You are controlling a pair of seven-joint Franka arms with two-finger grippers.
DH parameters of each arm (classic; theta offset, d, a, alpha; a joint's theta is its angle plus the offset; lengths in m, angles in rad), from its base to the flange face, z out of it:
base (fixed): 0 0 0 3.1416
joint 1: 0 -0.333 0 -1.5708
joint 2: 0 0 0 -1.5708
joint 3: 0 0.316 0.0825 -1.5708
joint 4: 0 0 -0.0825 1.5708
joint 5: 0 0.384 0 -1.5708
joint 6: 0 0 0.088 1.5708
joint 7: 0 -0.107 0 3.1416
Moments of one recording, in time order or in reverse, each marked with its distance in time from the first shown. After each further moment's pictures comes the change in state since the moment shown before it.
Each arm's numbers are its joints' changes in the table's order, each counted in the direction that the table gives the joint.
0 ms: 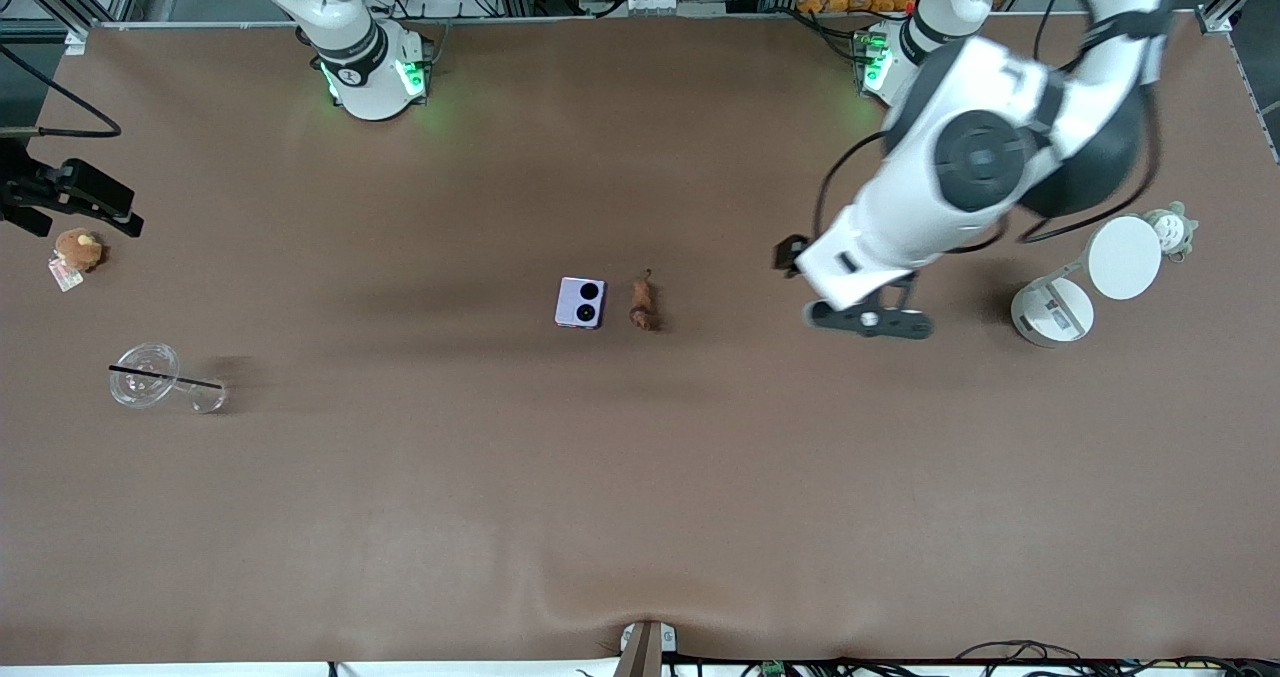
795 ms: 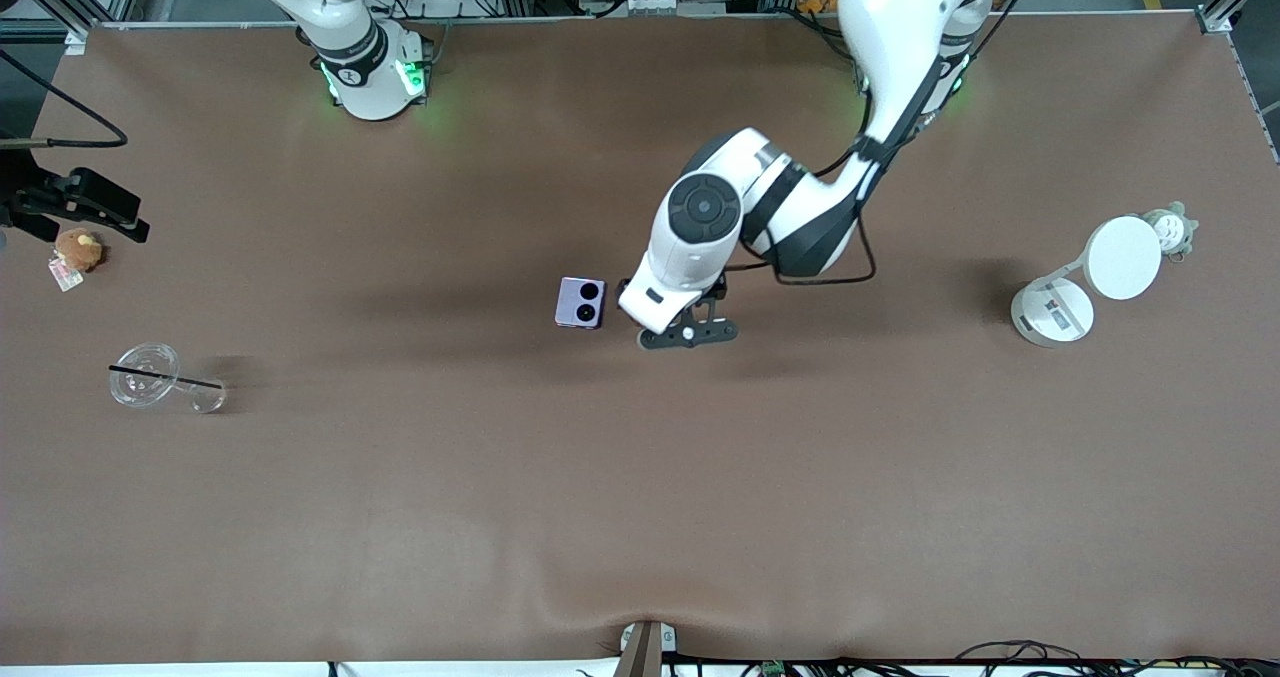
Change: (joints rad) left arm 0.251 -0.322 0.009 -0.075 0.041 -0.351 0.457; right arm 0.000 -0.018 0.000 0.001 0.000 0.000 0.000
